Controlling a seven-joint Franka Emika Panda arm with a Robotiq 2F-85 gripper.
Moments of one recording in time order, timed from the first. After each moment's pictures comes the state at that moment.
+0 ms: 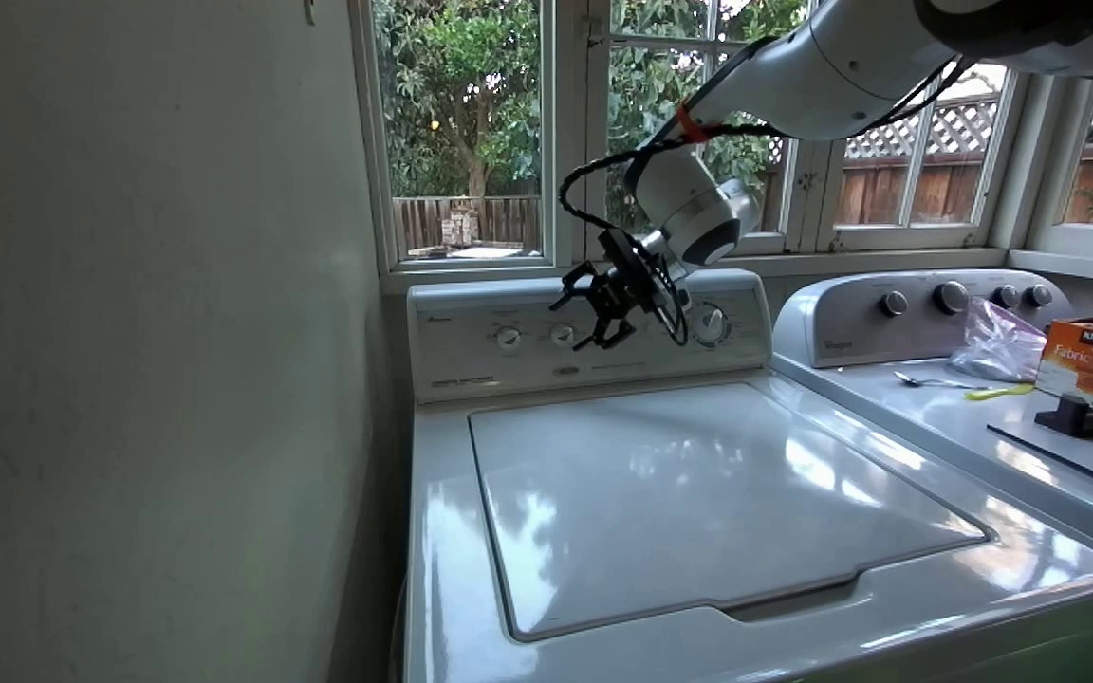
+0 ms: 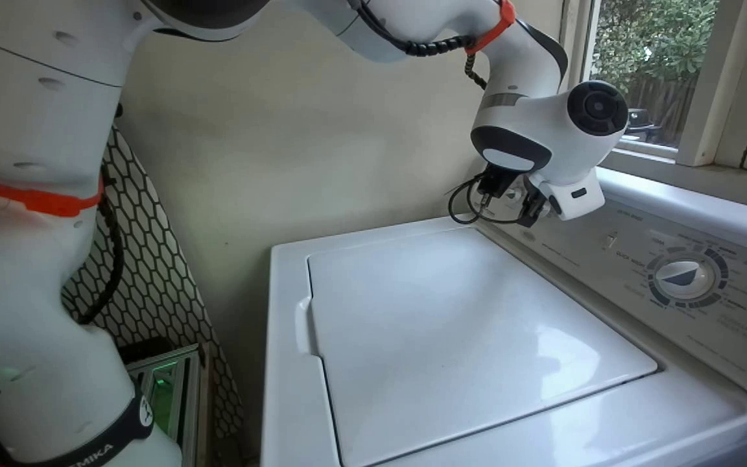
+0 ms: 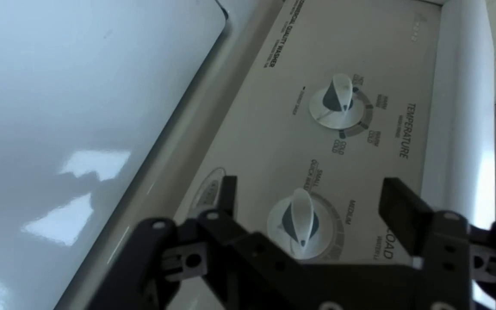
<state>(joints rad) -0.06 0.52 0.05 -1.69 1.20 2.40 0.07</state>
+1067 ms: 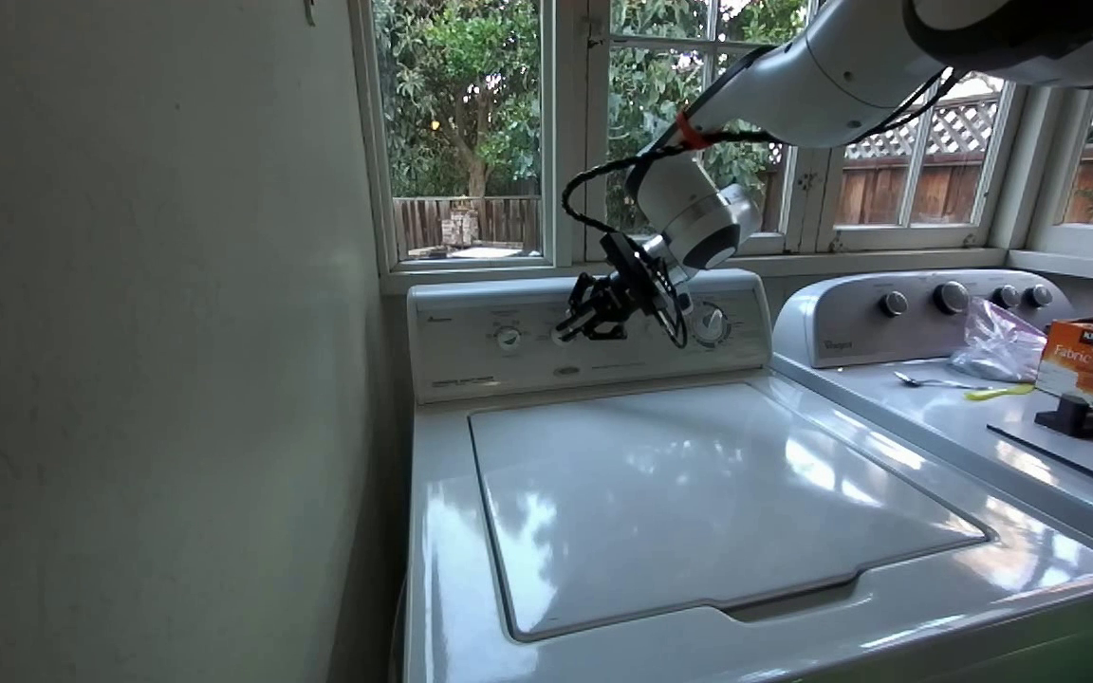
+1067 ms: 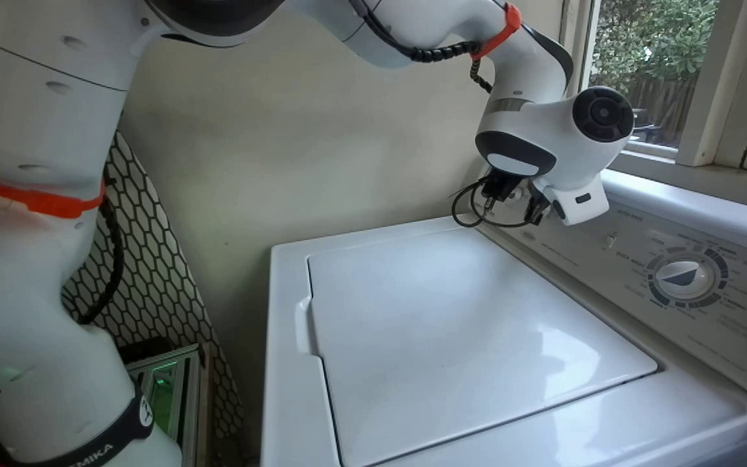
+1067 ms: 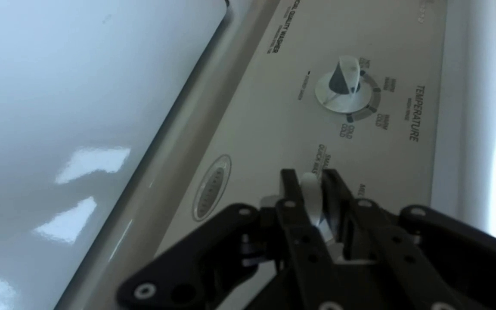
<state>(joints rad) -0.06 0.54 0.04 -1.67 1.21 2.40 0.08</state>
